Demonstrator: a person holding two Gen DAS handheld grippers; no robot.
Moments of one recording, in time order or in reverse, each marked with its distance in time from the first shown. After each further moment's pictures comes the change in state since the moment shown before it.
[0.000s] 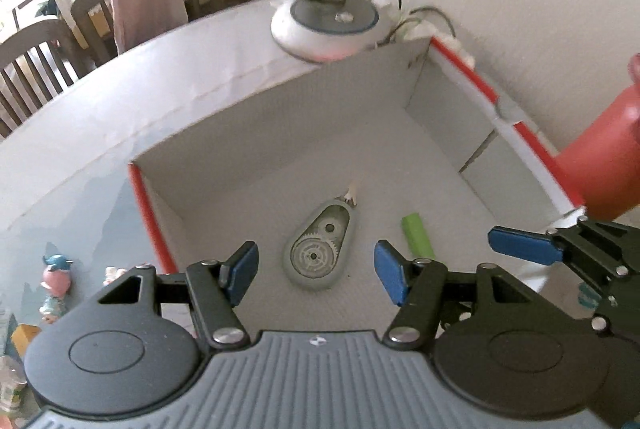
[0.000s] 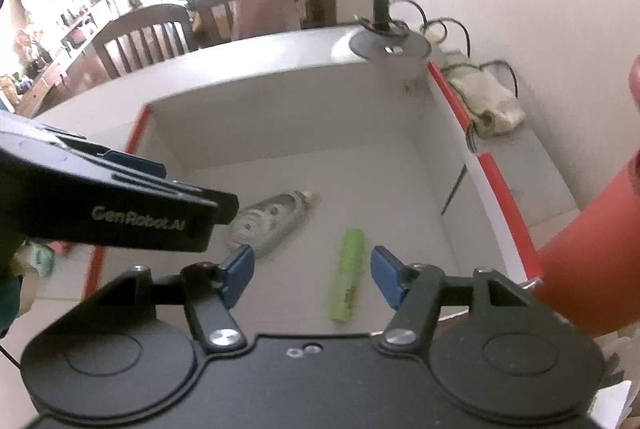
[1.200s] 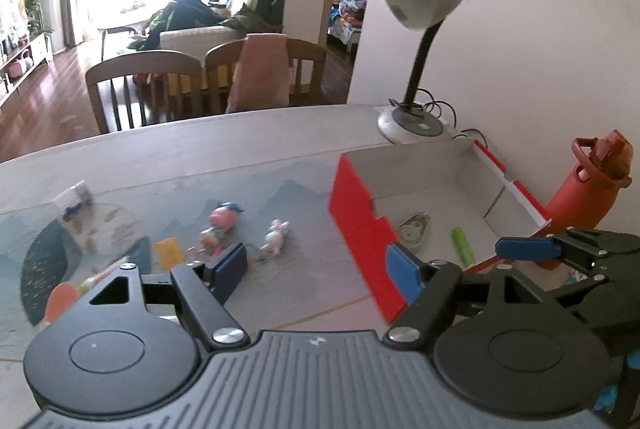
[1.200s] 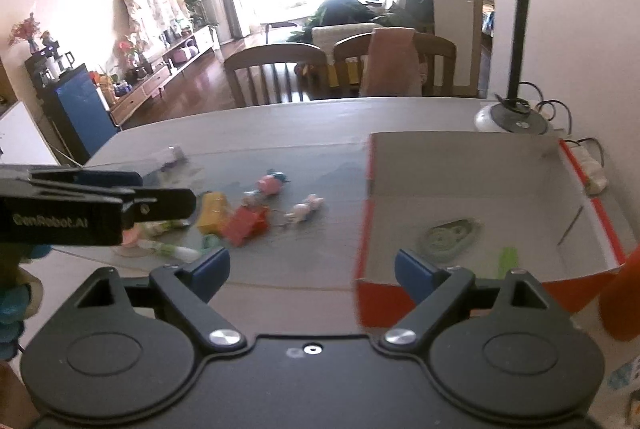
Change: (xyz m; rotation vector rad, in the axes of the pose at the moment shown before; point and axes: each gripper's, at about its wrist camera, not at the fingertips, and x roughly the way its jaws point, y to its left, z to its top) left arm -0.182 0.104 -0.166 -0.220 -0.372 0.081; right arm -0.082 0.141 -0.048 -0.149 -0.160 0.228
